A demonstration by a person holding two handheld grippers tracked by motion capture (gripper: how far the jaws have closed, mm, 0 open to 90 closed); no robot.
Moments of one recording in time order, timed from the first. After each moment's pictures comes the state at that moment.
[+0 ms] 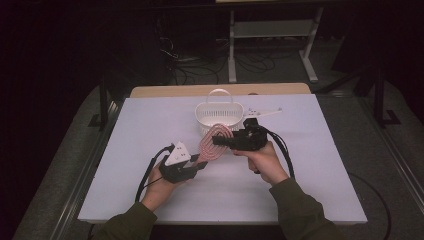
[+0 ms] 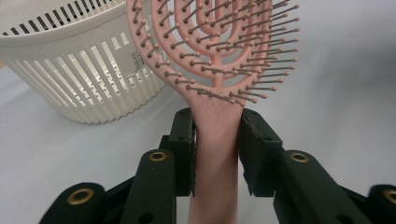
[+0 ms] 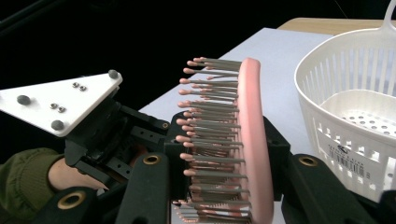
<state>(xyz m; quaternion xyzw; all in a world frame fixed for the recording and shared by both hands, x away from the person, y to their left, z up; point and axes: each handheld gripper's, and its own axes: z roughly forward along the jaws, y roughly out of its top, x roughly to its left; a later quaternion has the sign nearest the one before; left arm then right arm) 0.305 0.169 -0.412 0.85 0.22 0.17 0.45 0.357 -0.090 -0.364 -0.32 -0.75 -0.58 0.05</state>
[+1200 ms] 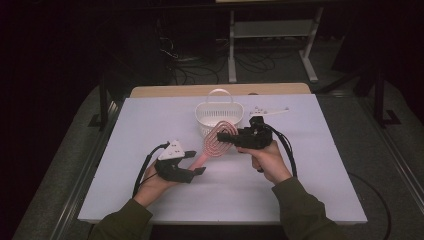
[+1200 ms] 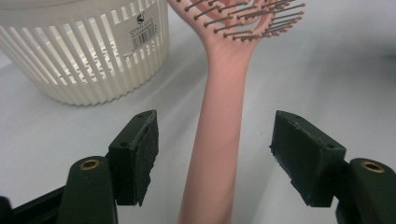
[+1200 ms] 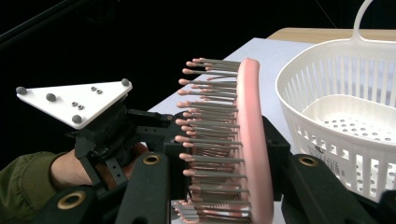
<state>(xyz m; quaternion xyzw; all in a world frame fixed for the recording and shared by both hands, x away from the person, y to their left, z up) 0.316 0.188 -0.418 0.85 0.23 0.11 0.46 0.360 -0.103 -0.364 -0.34 -0.73 -0.59 0.04</state>
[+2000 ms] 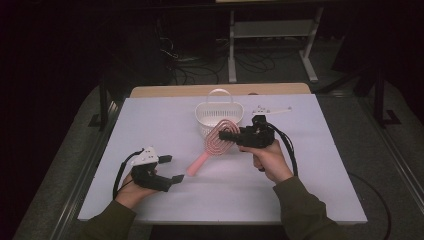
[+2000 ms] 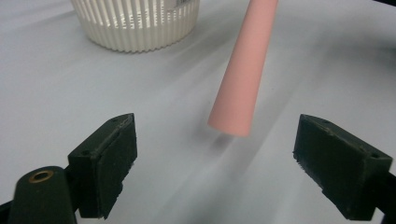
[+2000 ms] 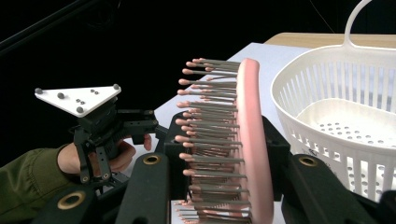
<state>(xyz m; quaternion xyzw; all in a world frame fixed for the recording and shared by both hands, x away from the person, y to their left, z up) 0.299 0.251 -0.427 0.83 0.28 0.10 0.47 0.360 -0.108 -0.361 -0.34 -0.73 -0.60 0.04</state>
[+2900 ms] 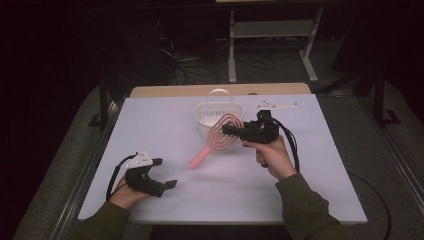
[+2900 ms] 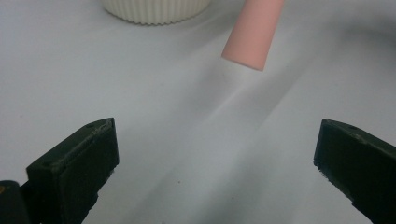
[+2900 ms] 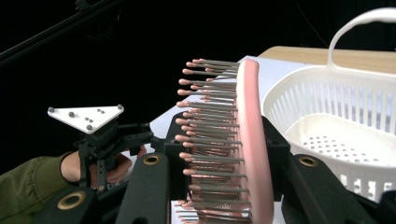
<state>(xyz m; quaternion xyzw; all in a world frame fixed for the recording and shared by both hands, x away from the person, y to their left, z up) 0.295 0.265 -0.434 0.83 0.30 0.10 0.45 0.363 -0.117 -0.348 -0.34 -0.71 -0.61 0.03</state>
